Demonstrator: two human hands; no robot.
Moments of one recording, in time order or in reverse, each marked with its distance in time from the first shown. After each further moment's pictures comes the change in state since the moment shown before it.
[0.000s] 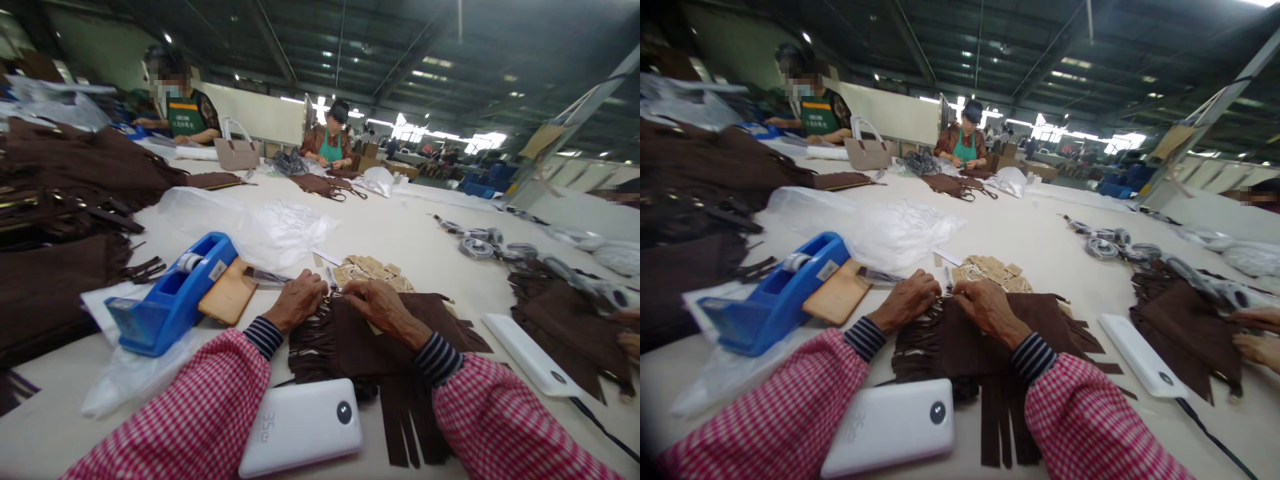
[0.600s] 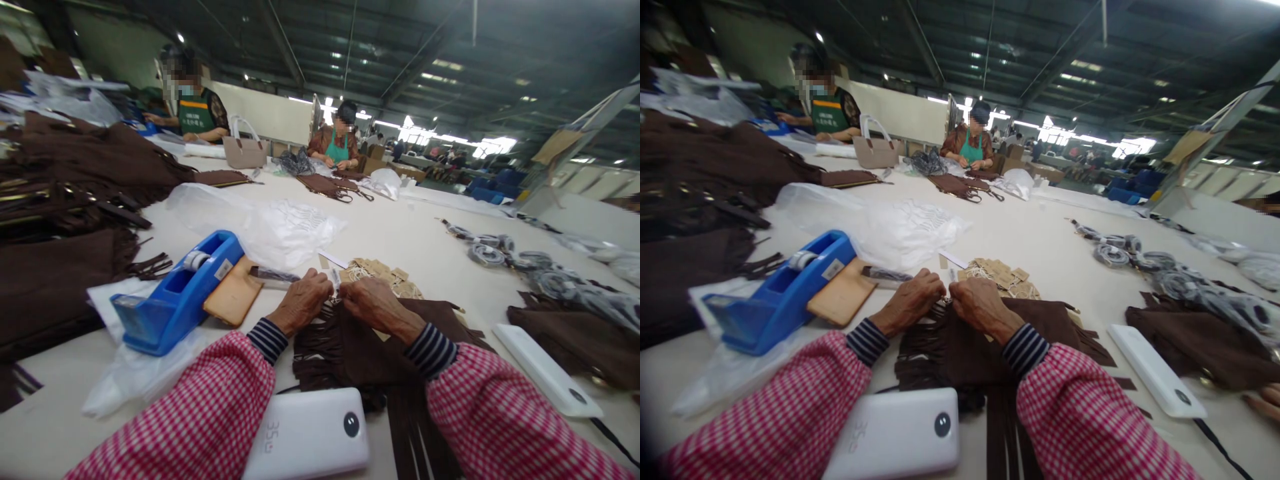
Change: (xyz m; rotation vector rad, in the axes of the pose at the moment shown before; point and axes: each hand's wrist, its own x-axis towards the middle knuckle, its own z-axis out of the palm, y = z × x) left_hand 0.000 0.002 -0.006 0.023 0.007 -0.011; right_hand 0.026 -0.023 -0.002 -0.387 -0.181 -0.092
